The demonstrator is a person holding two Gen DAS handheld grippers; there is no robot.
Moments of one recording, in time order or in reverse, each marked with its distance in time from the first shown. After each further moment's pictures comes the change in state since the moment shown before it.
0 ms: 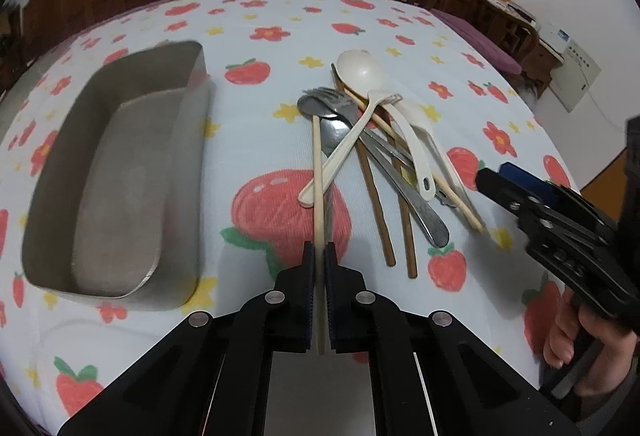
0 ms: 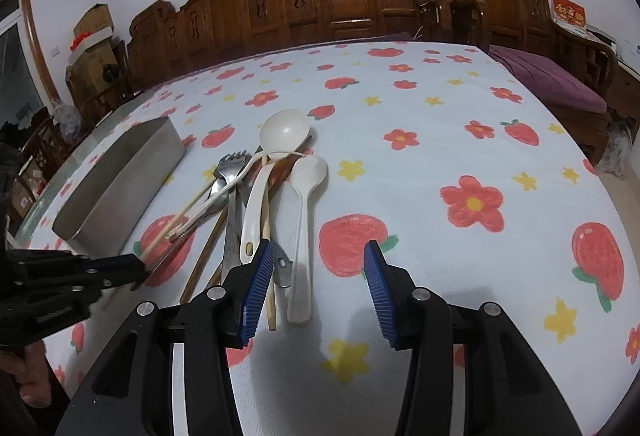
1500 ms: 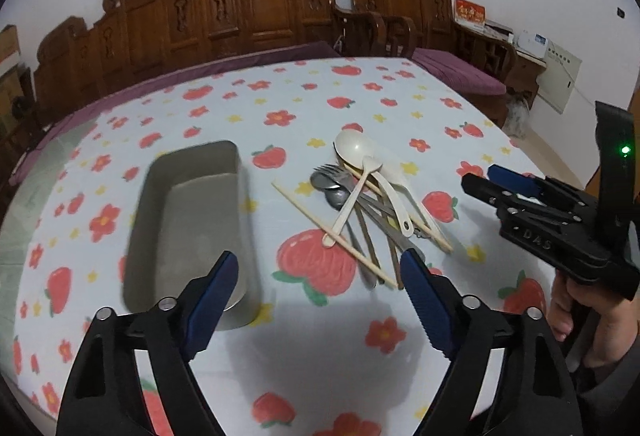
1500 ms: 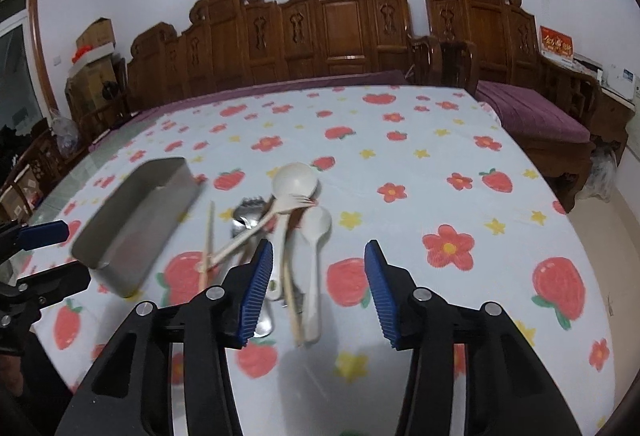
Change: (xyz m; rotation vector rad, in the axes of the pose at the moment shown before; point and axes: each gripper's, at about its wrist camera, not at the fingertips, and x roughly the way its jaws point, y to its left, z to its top) left arm -0.074 -0.008 0.006 0.113 -0.176 0.063; right arm -0.036 0.010 0.017 -0.006 -0.111 -0.045
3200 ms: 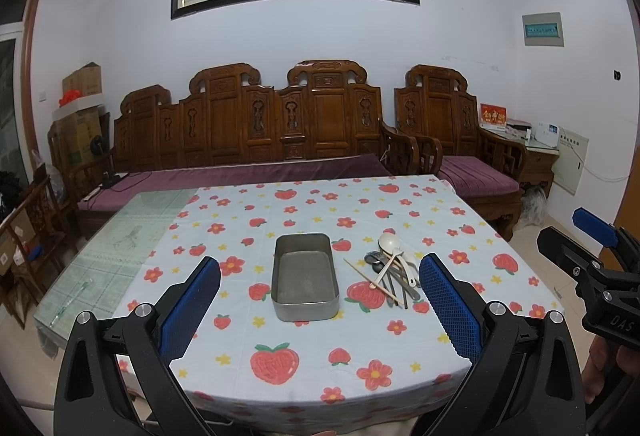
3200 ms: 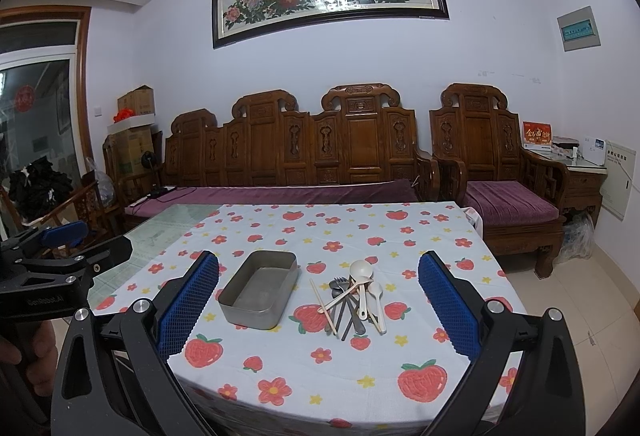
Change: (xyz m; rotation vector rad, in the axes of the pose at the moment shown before) left arm -0.282 0.022 -0.050 -0.082 -0.400 0.175; right arm -0.310 0.134 -0.011 -0.062 -0.369 0.002
